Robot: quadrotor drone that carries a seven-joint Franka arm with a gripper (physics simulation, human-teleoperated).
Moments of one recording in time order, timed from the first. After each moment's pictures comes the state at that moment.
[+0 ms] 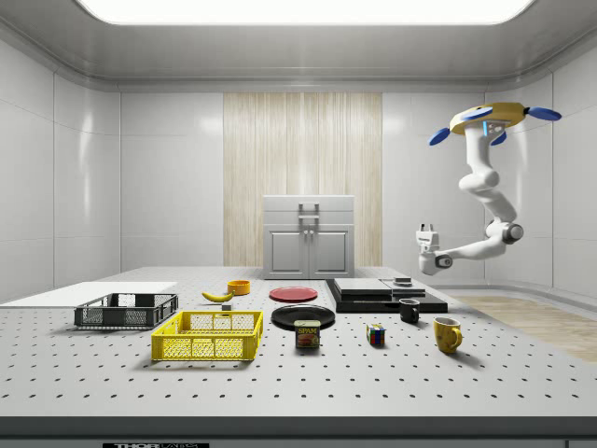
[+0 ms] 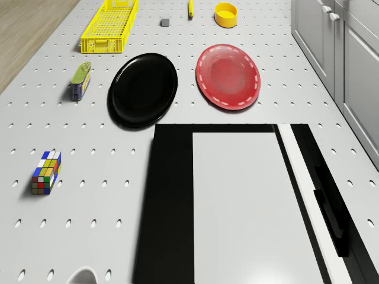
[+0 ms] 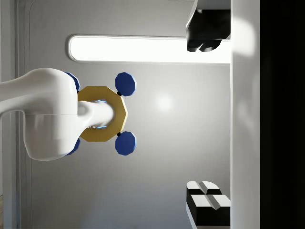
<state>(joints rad) -0.01 -0.71 0.01 -2.05 0.00 1.38 0.78</state>
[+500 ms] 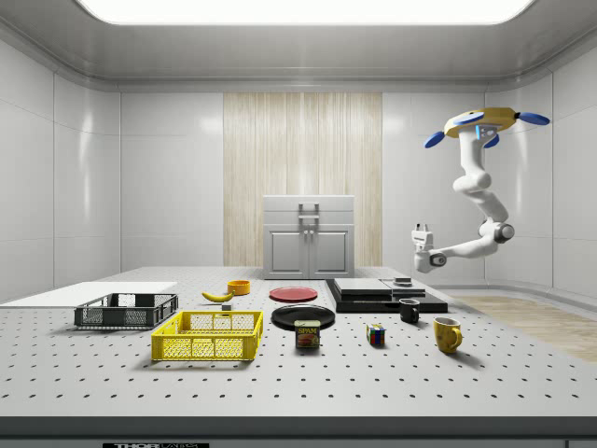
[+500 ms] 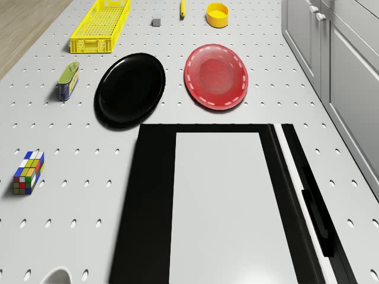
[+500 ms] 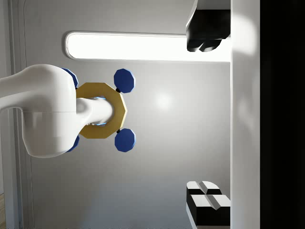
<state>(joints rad) -0.02 -0.72 0.03 -2.06 -0.03 1.38 0.79</state>
